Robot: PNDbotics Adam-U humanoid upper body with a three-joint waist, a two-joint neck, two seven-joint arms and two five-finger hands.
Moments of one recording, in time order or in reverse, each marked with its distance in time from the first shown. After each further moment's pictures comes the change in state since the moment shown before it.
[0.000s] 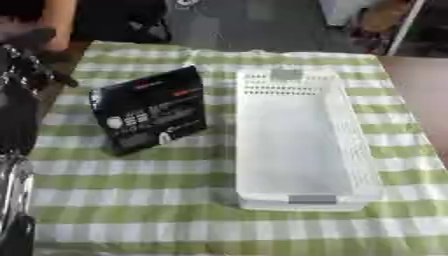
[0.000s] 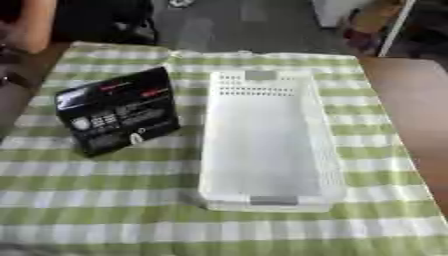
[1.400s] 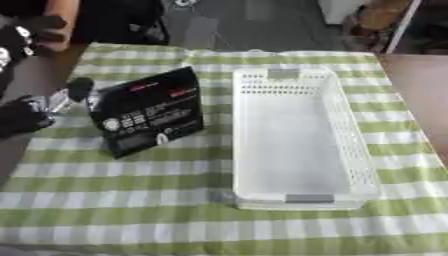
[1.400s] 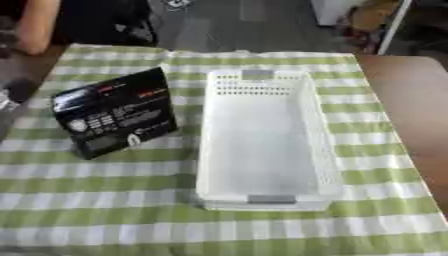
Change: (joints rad) left arm -0.021 0.373 -0.061 -0.003 -0.624 -0.007 -0.224; right arm 0.002 0.000 0.000 0.000 0.004 0.001 0.009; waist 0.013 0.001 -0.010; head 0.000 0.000
